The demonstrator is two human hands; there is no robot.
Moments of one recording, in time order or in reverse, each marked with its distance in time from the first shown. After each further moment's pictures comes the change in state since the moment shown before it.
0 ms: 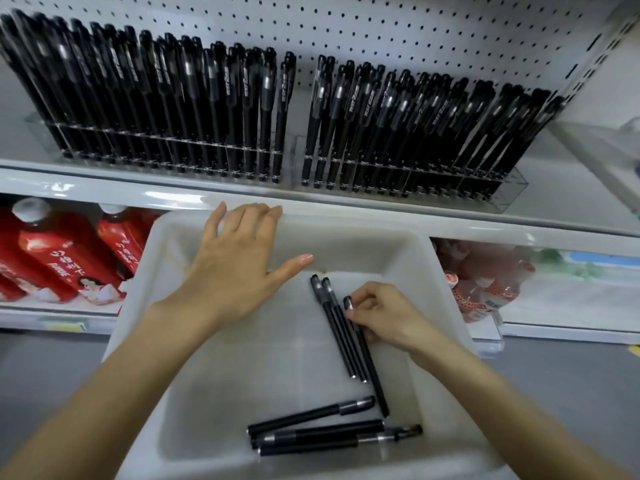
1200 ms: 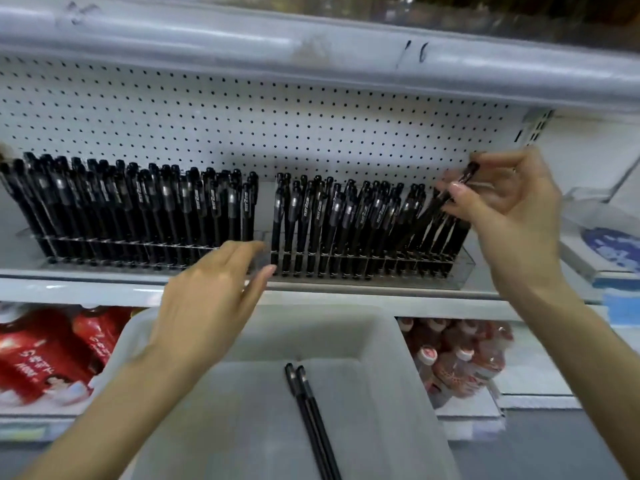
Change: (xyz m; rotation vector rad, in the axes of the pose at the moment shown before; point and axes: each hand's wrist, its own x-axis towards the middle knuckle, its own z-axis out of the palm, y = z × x) left_hand 0.035 0.026 -0.052 -0.065 0.416 0.020; right_hand -0.045 -0.118 -0.168 0.404 0.684 -0.804
